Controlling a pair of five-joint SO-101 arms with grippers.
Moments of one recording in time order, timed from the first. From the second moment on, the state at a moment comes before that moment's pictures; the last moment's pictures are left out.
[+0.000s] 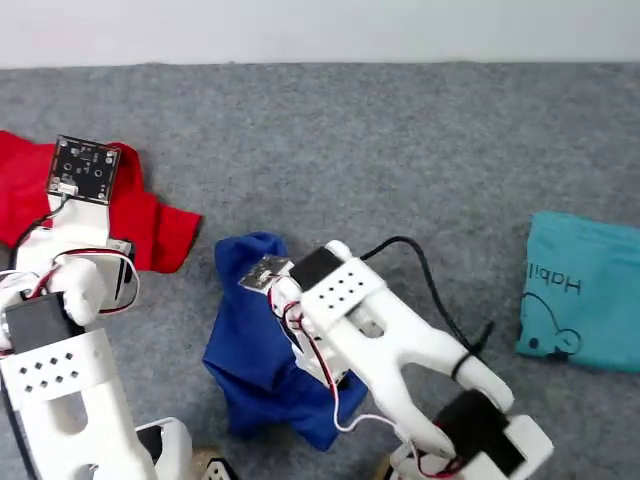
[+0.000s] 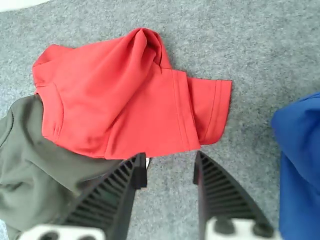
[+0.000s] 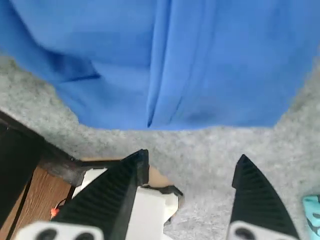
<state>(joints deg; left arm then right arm) -22.2 -45.3 33.3 74.0 -19.3 -44.0 -6.2 26.6 94.1 9.9</state>
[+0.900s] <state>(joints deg) -22.2 -45.3 36.1 74.0 -19.3 -42.5 10.2 23.5 86.6 6.2</state>
